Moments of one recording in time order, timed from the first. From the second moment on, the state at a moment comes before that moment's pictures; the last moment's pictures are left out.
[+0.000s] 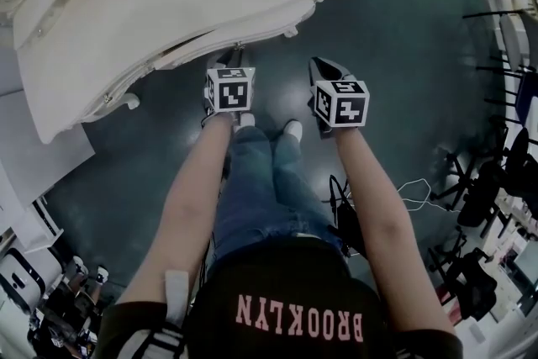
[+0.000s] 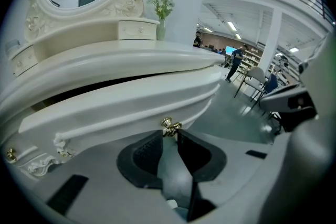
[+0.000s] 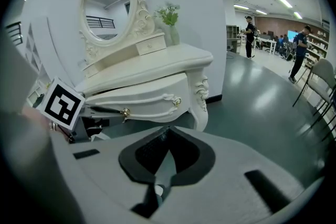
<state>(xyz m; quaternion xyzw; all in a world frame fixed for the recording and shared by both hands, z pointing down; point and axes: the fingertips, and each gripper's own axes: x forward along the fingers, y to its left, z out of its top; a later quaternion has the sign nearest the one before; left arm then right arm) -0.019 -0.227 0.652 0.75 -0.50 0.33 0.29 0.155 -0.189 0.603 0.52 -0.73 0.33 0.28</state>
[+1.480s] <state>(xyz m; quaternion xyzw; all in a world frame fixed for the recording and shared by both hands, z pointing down) -0.033 -0.271 0.649 0.74 -0.51 0.31 0.31 0.142 -0.230 0.613 0.51 -0.75 0.31 0.30</state>
